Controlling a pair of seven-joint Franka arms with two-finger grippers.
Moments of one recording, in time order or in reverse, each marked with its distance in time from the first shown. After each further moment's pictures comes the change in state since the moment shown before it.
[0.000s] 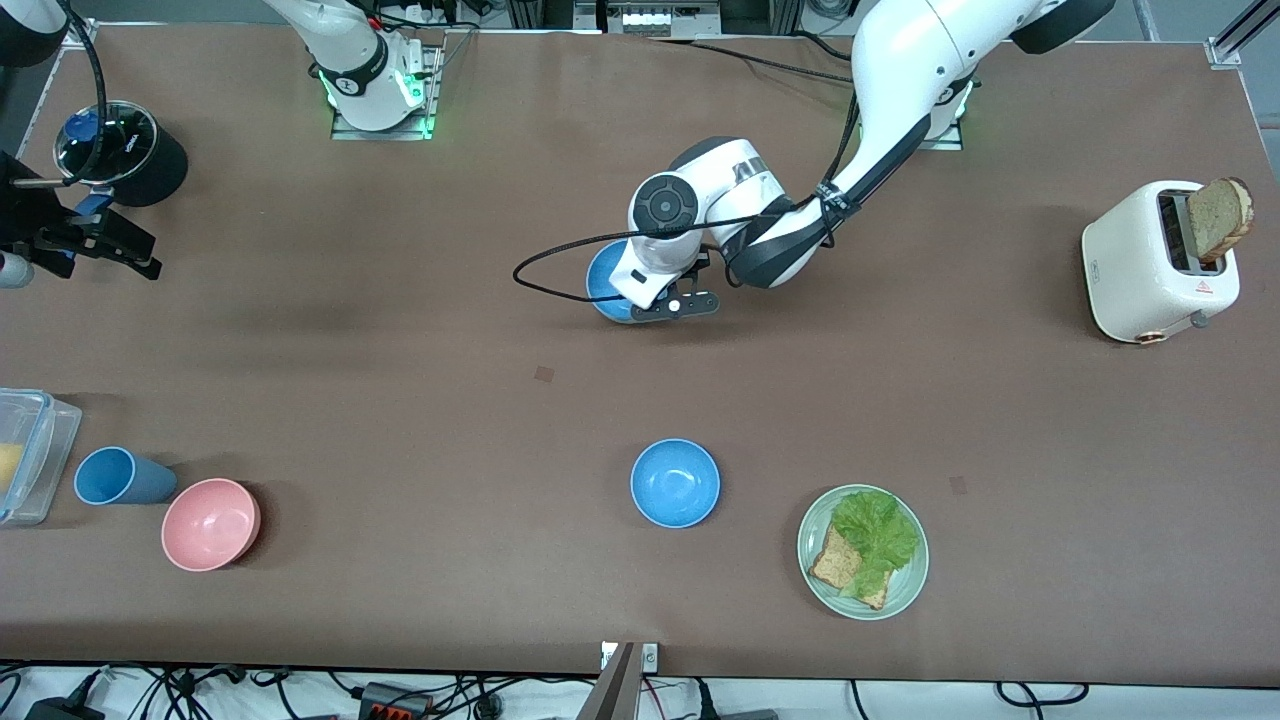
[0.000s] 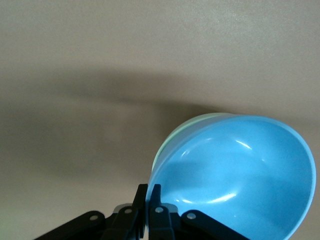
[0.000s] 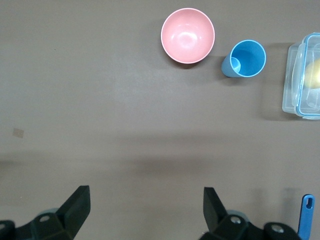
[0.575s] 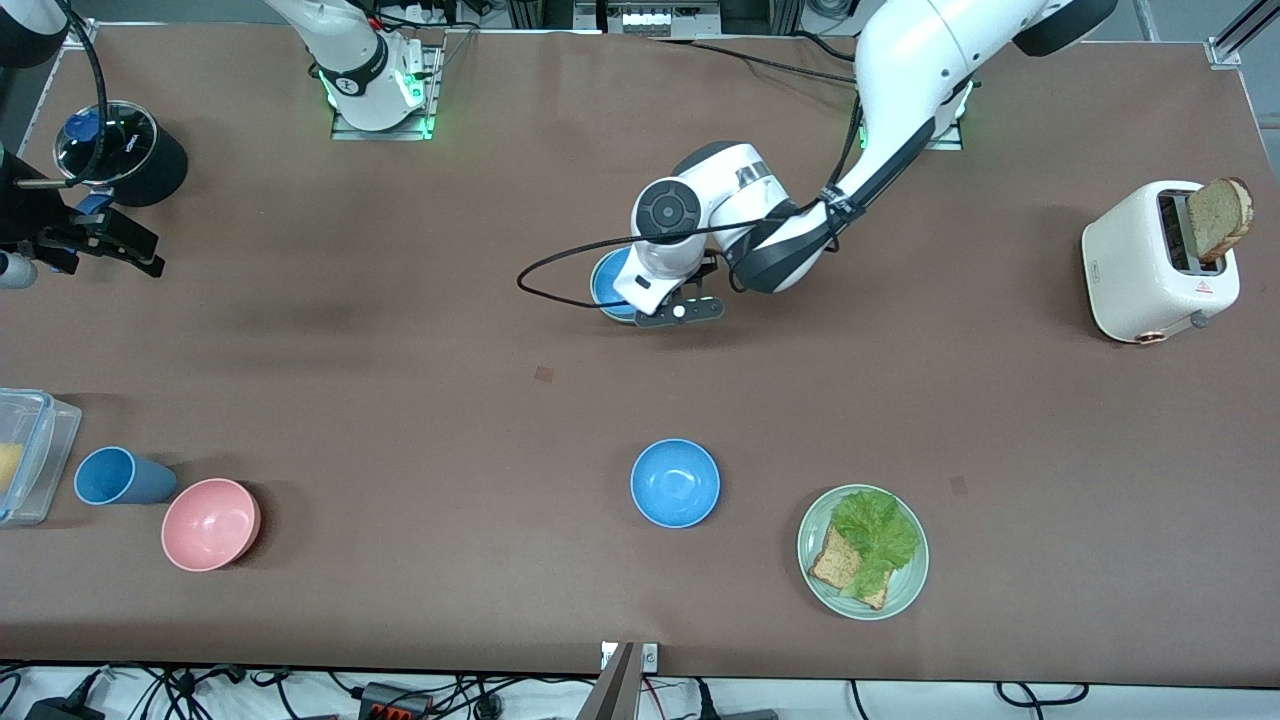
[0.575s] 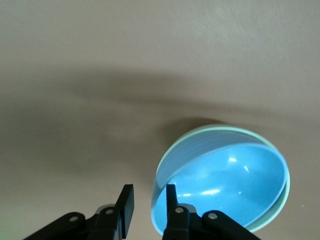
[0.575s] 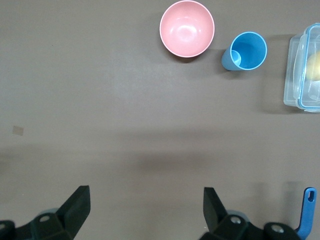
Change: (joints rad) left arm 0.023 -0.005 -0.002 0.036 0.005 -0.057 -0.001; right arm 0.000 0.001 0.000 0.000 0.000 -0.020 0.013
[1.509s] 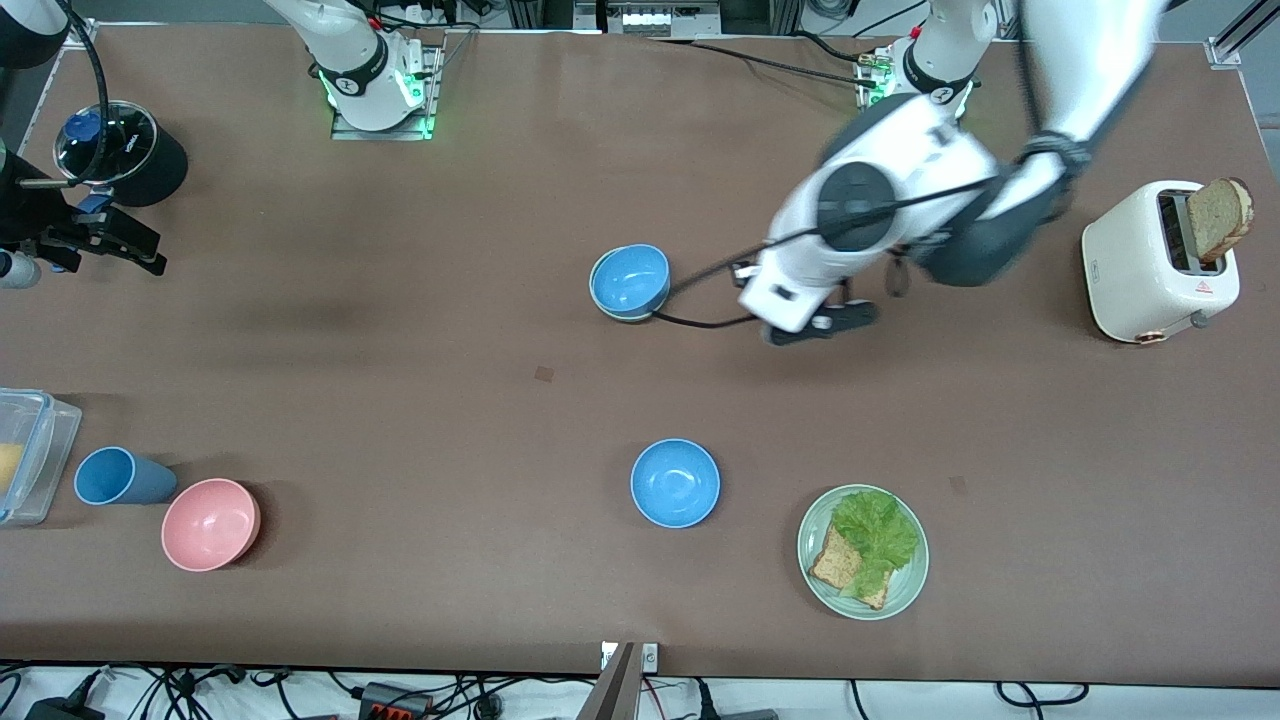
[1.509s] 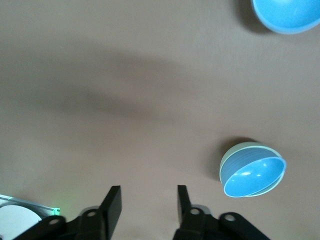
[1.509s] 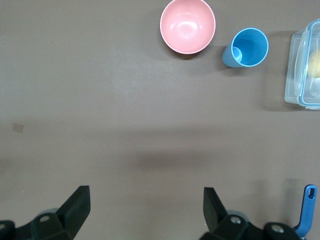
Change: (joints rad) left arm 0.548 -0.110 -0.394 0.125 0.000 -0.393 0.101; right arm 0.000 0.001 0.001 0.001 0.000 -0.013 0.000
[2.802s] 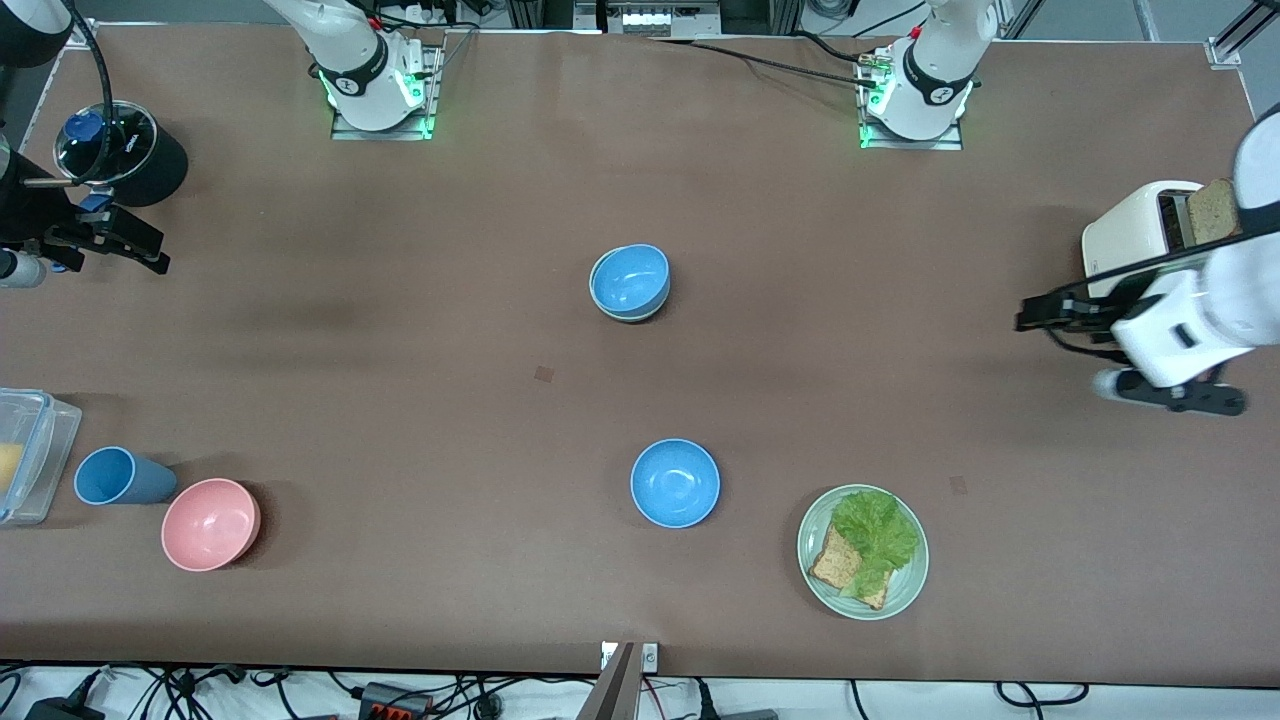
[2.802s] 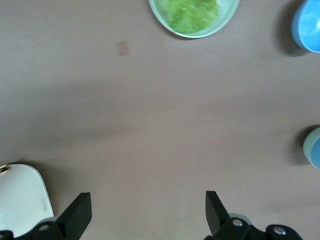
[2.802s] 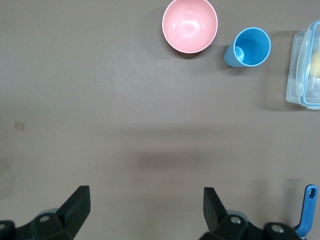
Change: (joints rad) left arm -0.058 -0.265 0.742 0.135 -0.272 -0.097 1.057; right arm 0.001 0.000 0.005 0.002 0.000 -0.005 0.000
